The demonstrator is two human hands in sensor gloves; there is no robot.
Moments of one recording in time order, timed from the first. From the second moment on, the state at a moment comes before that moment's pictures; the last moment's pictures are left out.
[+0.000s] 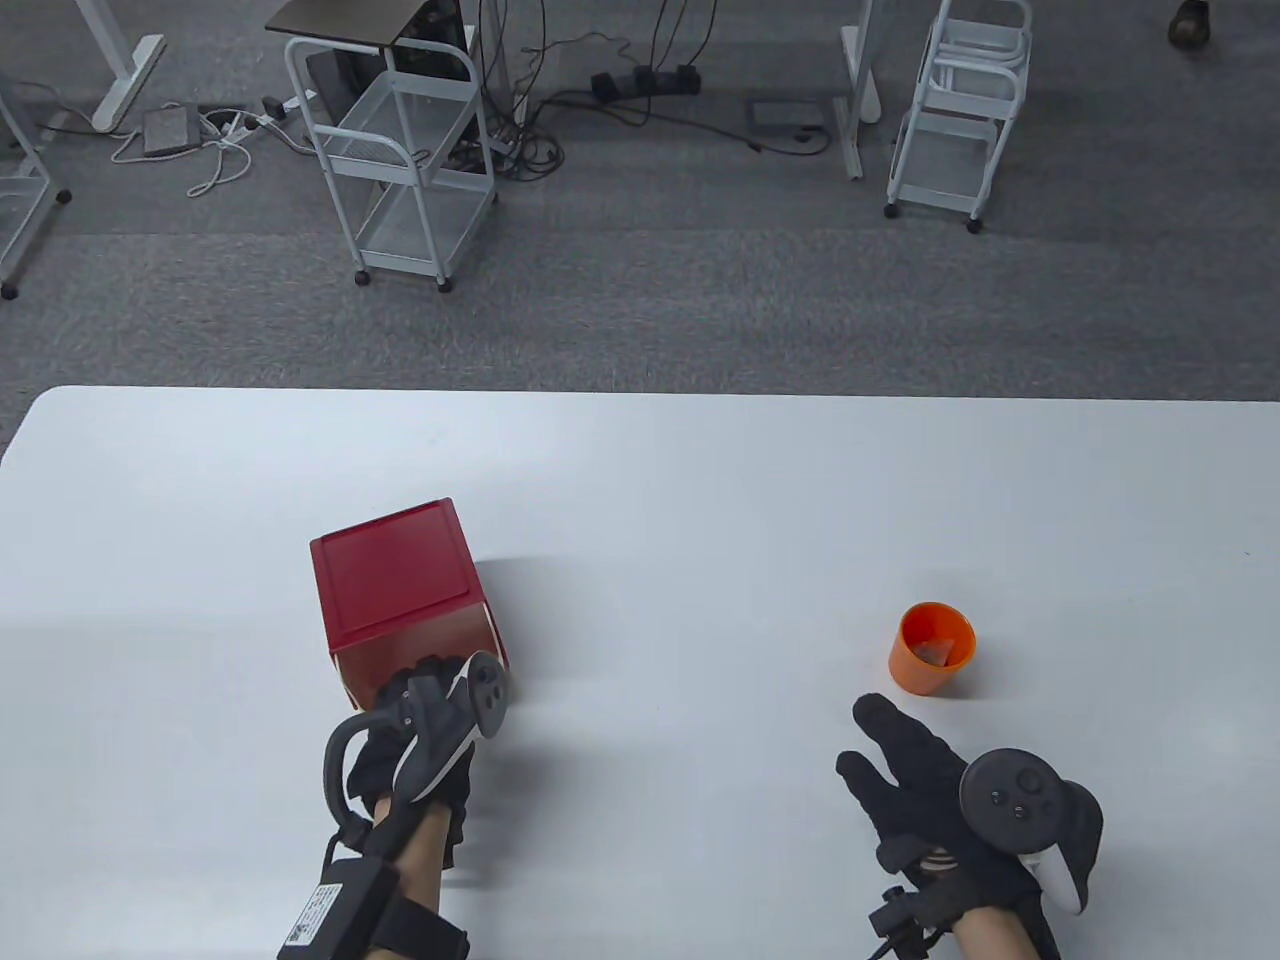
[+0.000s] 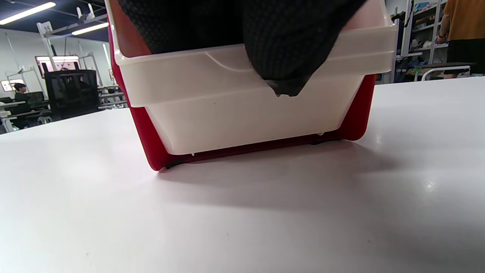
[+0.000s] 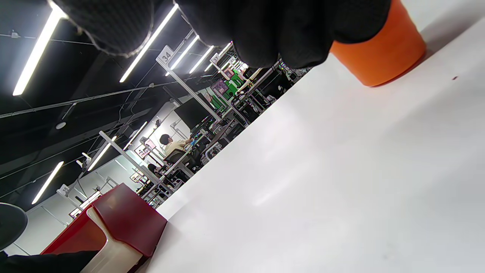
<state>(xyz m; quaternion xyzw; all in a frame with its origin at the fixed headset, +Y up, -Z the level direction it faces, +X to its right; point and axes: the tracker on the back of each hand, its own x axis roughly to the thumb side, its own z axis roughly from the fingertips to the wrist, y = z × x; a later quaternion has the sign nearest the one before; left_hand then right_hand) -0.202 -0.728 -0.289 -0.05 0.11 -0.07 0.99 0.226 -0.711 -0.210 0.04 -0.02 0.92 0.40</state>
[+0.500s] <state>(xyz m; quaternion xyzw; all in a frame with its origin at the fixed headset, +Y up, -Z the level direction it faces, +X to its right) -0.203 -0.727 -0.296 -0.04 0.12 -0.07 0.99 0.226 -0.712 -0.211 0.04 -0.02 0.92 0.40</state>
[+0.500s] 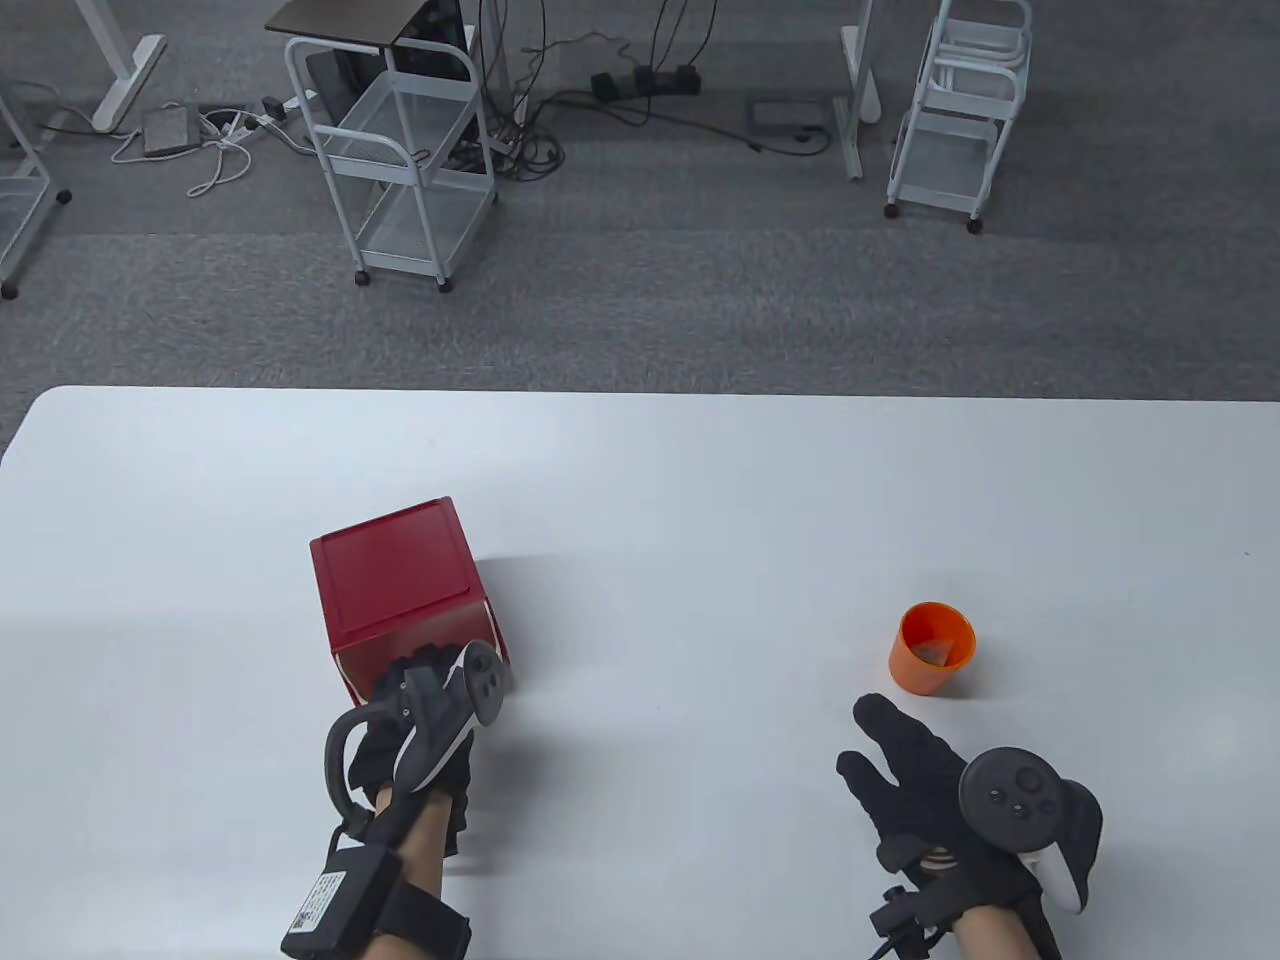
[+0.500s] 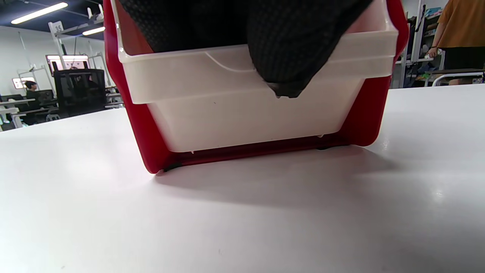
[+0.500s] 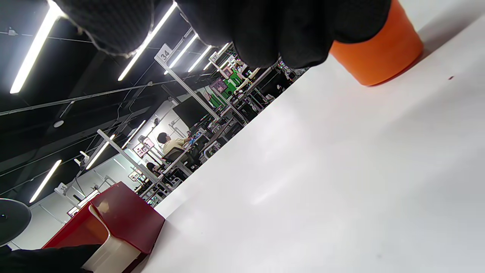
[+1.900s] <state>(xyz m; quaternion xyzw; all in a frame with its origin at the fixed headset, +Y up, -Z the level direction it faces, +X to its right) -0.143 -0.708 -0.214 -0.07 -0.09 0.45 0.89 0.224 -0.710 -0.206 0.06 -0.02 0.91 0.41</state>
